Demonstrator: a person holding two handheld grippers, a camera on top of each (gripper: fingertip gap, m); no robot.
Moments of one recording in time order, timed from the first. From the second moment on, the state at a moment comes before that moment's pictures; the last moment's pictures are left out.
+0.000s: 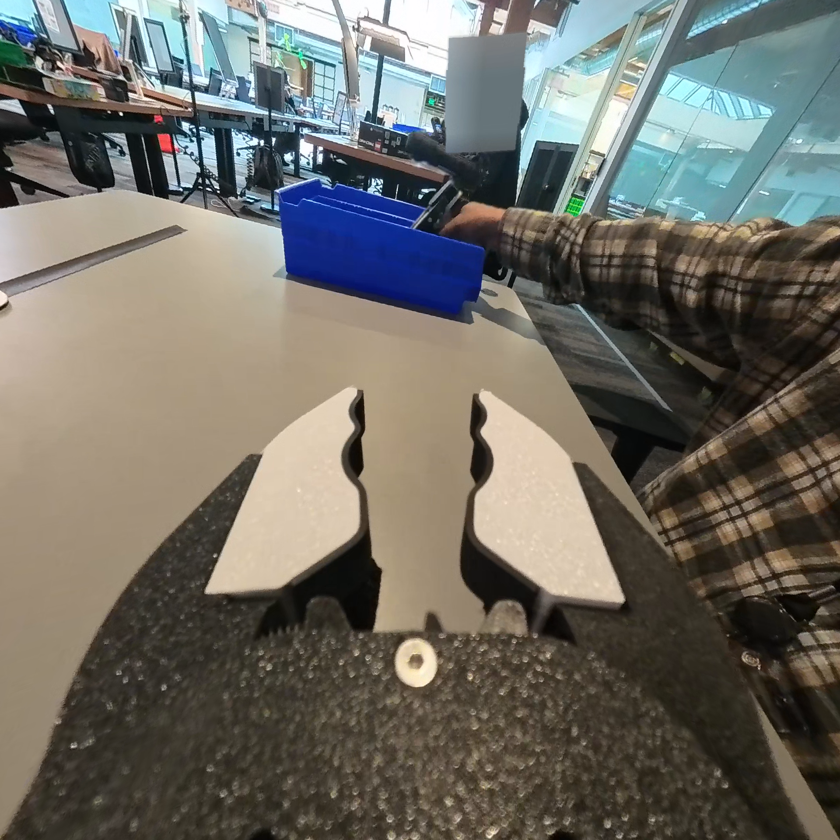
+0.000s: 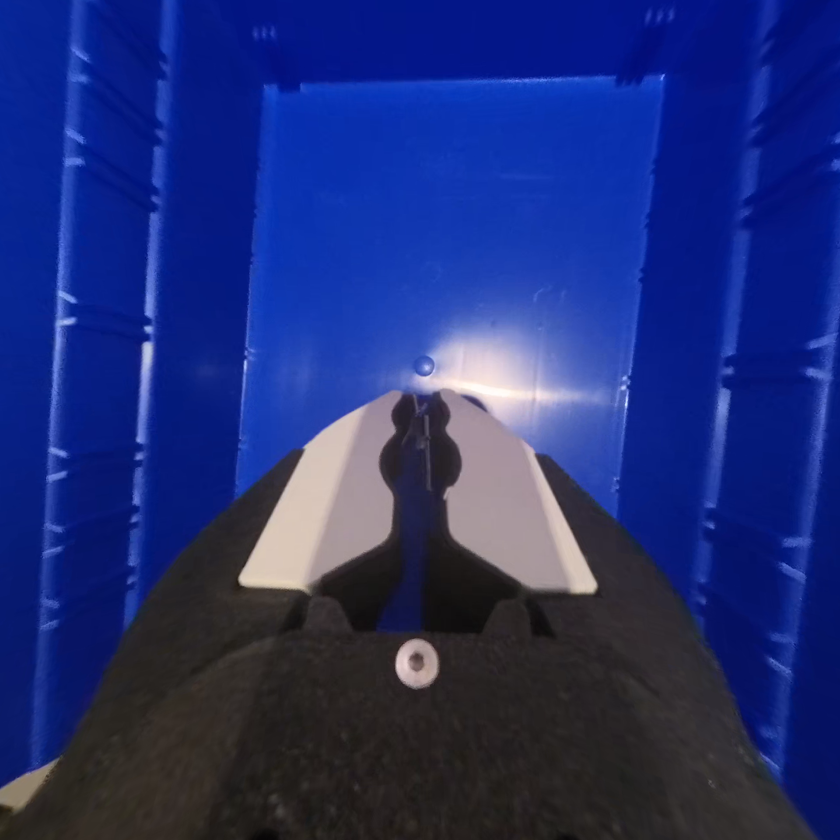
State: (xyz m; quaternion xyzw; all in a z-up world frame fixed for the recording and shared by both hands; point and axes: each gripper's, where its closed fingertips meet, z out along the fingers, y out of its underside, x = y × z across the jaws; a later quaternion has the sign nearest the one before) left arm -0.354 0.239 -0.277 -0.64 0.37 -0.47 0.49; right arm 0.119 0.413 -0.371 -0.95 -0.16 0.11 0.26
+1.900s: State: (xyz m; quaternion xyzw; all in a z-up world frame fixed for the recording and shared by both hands) left arm -0.640 0.179 -0.142 -0.79 0.23 -0.20 0.53; right arm -0.158 0.369 -0.294 -0.69 -0.29 0.16 0.64
